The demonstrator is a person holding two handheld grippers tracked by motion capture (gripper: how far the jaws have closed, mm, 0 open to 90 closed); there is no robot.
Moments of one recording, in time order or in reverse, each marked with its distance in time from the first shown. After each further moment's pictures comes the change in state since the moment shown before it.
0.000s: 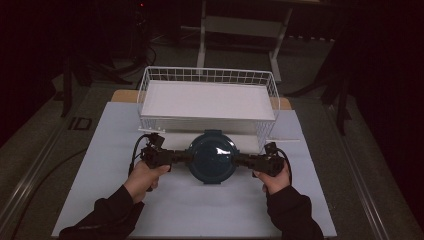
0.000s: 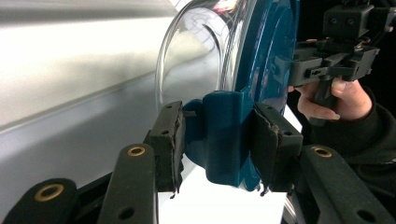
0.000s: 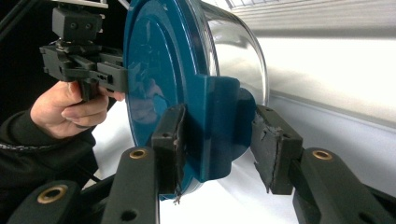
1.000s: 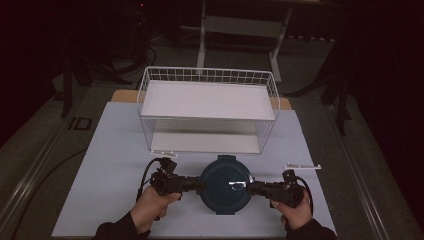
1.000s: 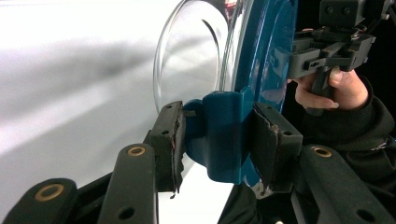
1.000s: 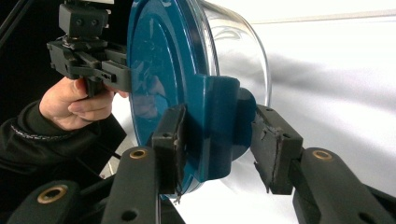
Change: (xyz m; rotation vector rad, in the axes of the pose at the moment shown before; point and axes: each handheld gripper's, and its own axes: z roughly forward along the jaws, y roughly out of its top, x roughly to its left) left arm -0.052 -0.048 0.016 0.081 -0.062 -0.033; right arm 0.027 -0.060 -0.056 0.042 0.001 0.076
